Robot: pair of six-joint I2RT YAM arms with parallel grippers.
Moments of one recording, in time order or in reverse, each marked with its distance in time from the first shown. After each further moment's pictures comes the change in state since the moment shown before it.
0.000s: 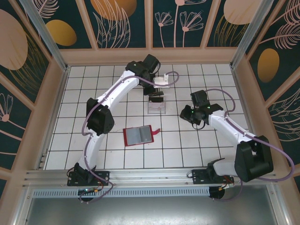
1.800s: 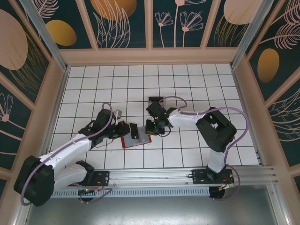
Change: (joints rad) left arm 0.099 -1.207 -1.809 0.939 0.161 -1.688; right arm 0.487 0.521 0.209 0.189 -0.123 0.139
